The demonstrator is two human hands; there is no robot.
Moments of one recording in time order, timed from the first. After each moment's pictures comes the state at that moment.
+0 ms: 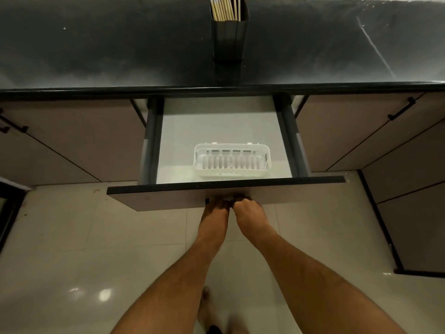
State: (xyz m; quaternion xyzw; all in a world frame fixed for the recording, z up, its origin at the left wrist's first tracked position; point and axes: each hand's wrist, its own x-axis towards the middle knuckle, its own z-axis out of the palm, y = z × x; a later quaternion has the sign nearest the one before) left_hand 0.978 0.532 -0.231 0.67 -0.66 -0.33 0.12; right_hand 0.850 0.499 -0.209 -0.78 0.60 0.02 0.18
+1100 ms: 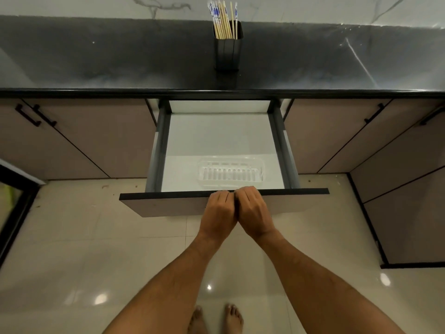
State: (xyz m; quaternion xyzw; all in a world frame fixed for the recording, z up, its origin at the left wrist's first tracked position) left_hand 0.955 0.612 -0.134 0.57 -0.80 -0.05 0.21; right_hand 0.824 0.594 -0.139 -0.82 0.47 -0.32 0.06
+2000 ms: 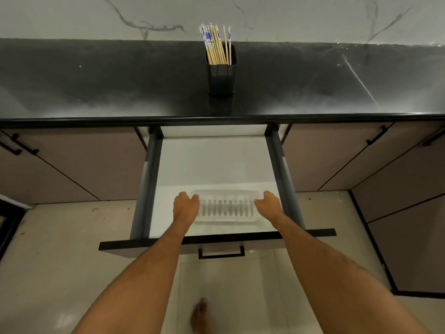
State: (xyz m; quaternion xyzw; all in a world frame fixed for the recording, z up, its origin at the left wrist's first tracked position) left_hand 1.021 0.454 -0.163 0.80 -0.39 -0.40 0.25; right_hand 0.772 0.433 -0.159 -0.50 0.76 -0.11 0.39
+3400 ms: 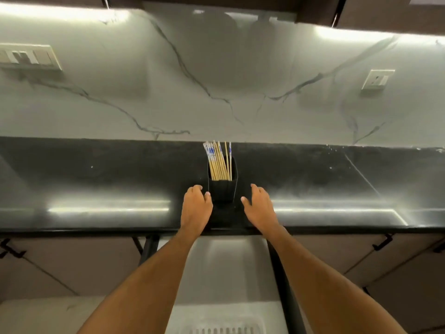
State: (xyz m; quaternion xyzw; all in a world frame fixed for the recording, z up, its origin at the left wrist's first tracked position) left_hand 1.010 0.177 0.030 0.72 -0.55 -0.18 0.39; right_hand 0.818 0.165 0.040 -0.68 0.66 -0.26 0.20
